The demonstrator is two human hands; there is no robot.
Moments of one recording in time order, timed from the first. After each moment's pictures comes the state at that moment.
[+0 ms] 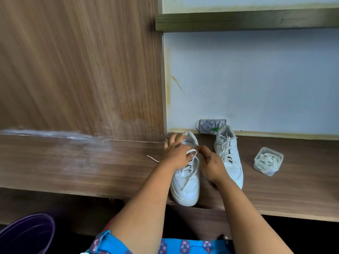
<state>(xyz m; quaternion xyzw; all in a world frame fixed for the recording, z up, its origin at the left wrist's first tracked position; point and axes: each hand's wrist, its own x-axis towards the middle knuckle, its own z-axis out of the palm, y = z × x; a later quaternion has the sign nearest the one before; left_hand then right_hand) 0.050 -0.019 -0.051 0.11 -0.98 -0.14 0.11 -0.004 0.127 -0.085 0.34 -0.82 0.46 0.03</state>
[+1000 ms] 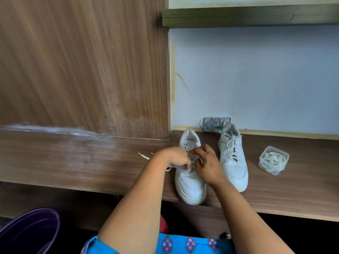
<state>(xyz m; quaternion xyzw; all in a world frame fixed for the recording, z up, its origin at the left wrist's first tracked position) 0.081 -0.022 -0.014 0.16 -0.91 -0.34 -0.16 0.019 0.109 -0.085 0.39 -0.82 0.42 0.07</state>
